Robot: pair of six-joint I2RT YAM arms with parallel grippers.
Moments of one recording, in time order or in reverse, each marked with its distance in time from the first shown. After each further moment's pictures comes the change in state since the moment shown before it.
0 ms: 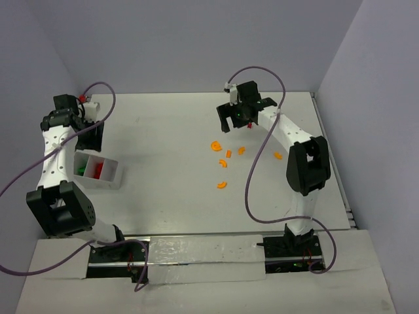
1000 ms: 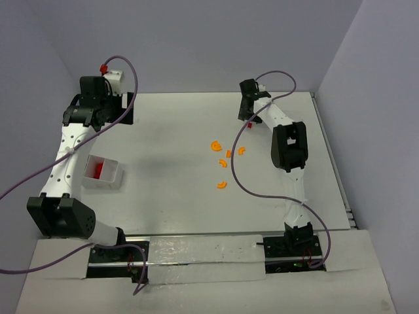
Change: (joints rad) left arm -0.300 -0.046 0.102 0.233 -0.030 -0.216; right arm -0.109 0.447 0.400 -0.124 0.449 0.461
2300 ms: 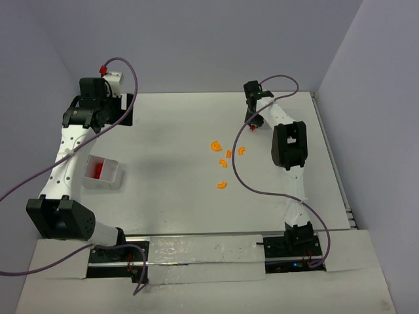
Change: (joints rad) left arm 0.000 -0.015 -0.021 0.001 -0.022 0.007; right arm -0.036 0.069 0.073 -0.112 -0.028 0.028
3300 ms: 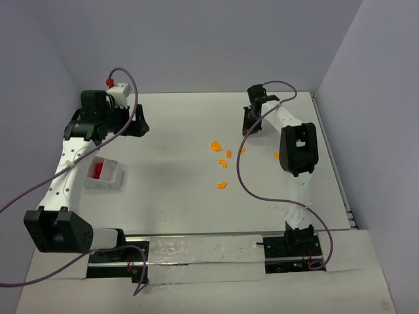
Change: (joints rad) left arm 0.000 -0.101 -0.173 0.073 0.346 -0.096; right arm 0.002 -0.213 -0.290 0.062 -0.337 -0.101
